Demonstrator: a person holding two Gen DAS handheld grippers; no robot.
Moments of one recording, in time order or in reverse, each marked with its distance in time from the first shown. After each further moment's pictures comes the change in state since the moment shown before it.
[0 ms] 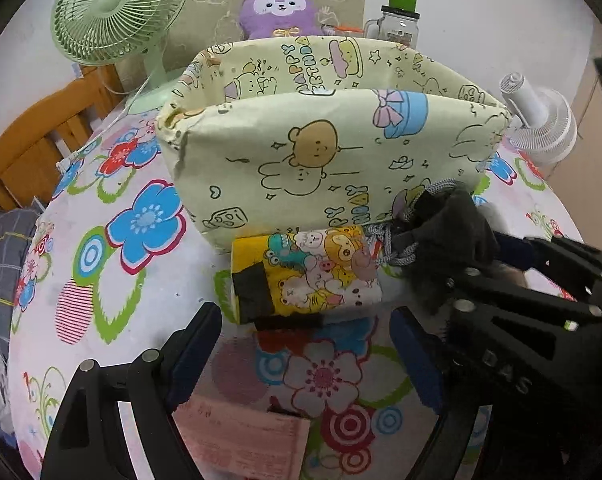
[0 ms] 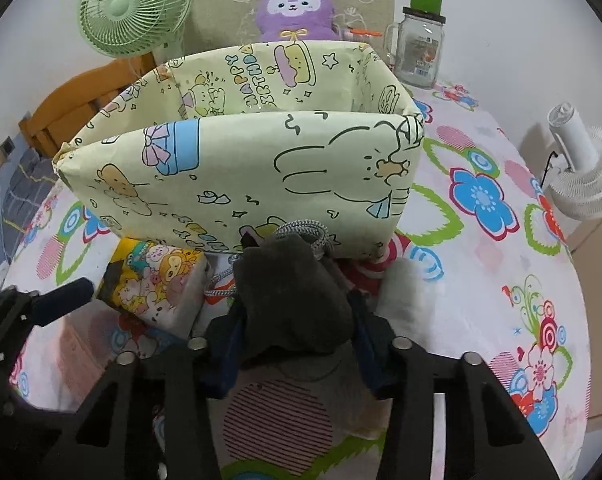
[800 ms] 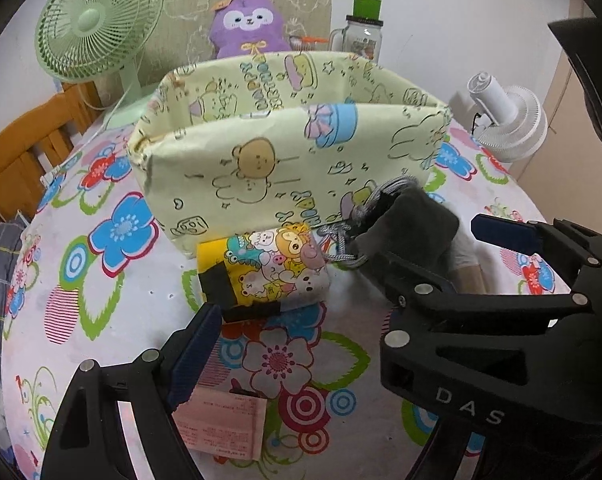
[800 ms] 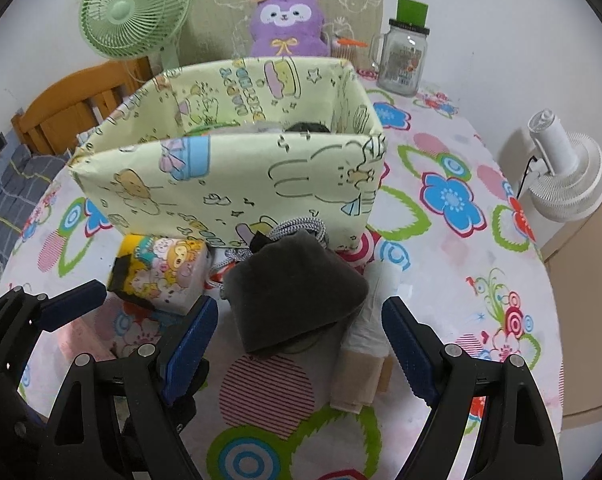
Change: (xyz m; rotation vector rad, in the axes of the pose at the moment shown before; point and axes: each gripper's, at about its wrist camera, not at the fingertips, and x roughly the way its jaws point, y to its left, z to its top) left arm -0.019 -0.018 -0.006 0.045 -0.030 -0.079; right arm -0.025 0.002 -0.006 -0.015 0.003 -0.072
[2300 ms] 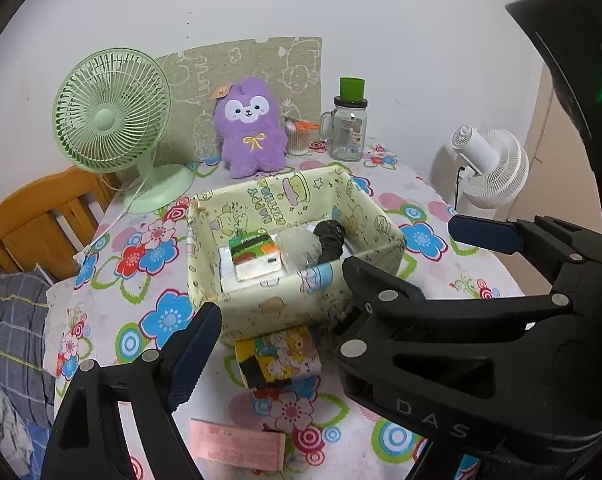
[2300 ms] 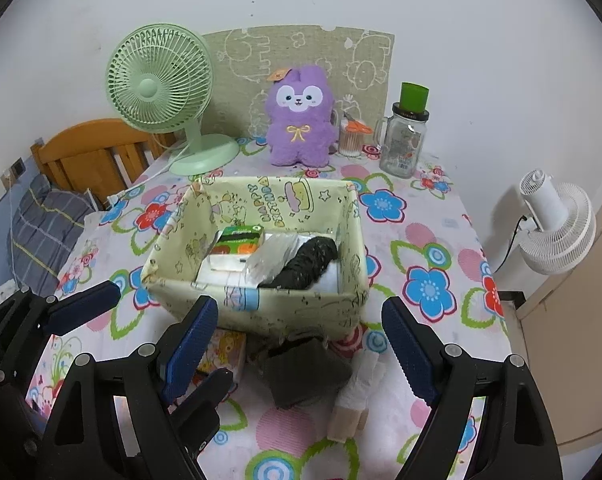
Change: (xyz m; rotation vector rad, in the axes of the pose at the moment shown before) left arm -0.084 -0.009 0.053 0.051 -0.178 0.020; right arm -0.084 0.007 0.058 -0.027 -0.160 0.024
